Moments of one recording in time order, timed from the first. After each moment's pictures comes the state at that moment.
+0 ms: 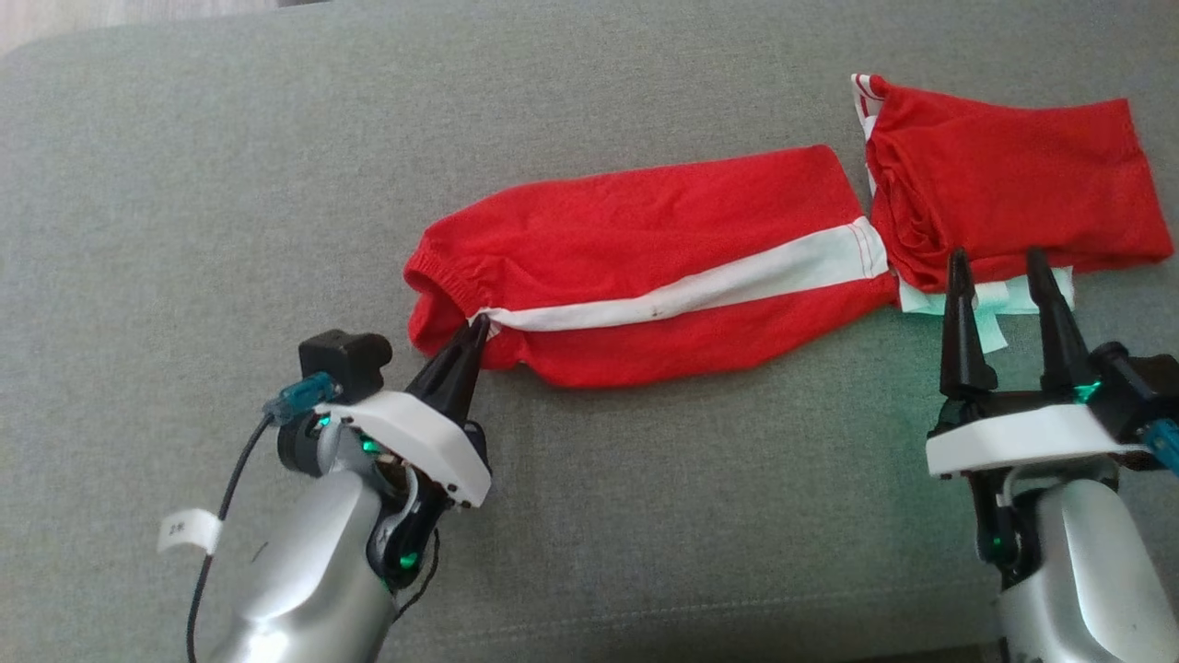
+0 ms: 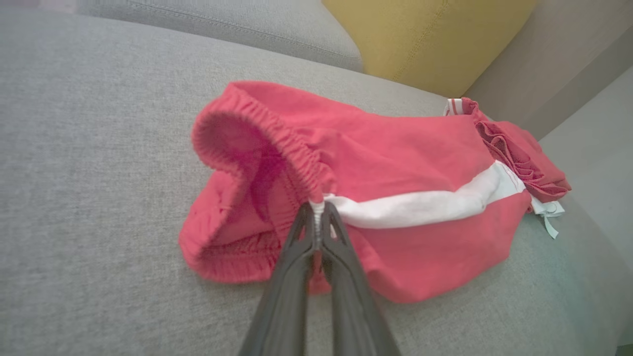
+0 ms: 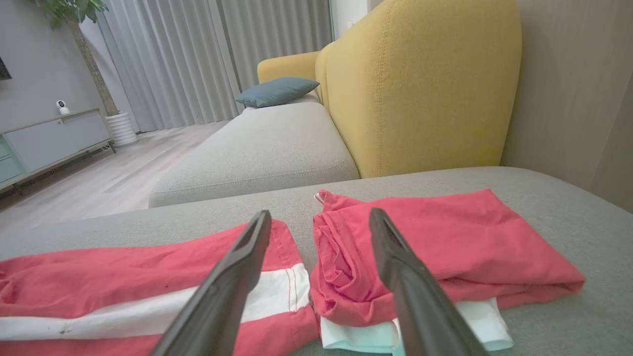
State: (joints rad) left arm -0.41 0.09 -0.47 0.58 -0.55 -0.11 -0.16; right arm -0.21 -0.05 -0.05 0.24 0.16 0.13 -0.21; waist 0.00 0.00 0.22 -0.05
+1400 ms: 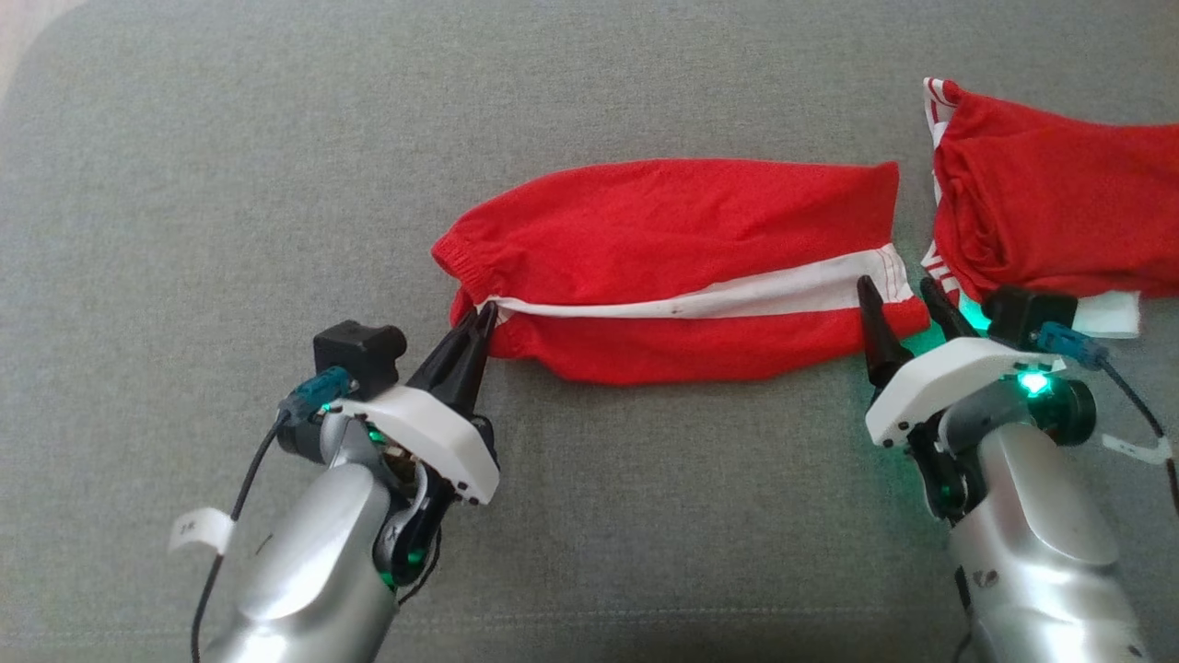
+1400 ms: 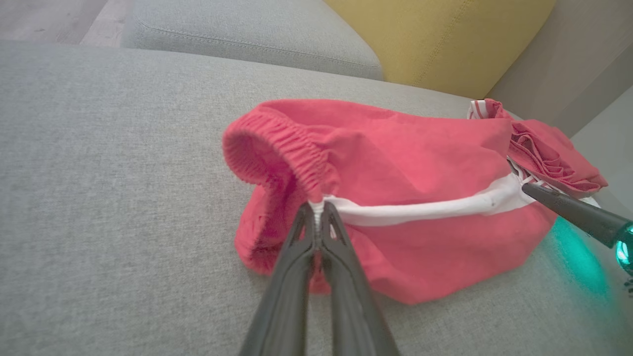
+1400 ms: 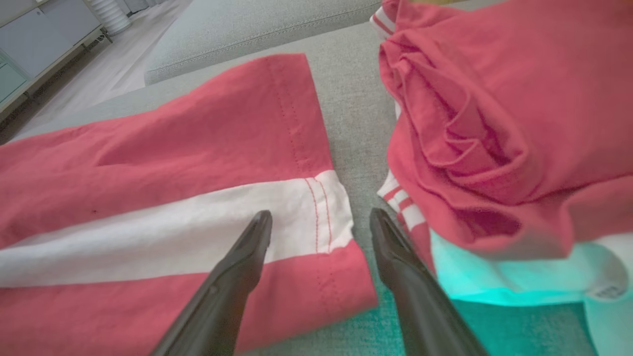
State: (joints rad) left arm -0.41 0.12 -0.54 0.50 -0.51 -0.05 -0.18; right arm -0.45 -0.05 0.01 0.69 0.23 0.13 0.01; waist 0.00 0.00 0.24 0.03
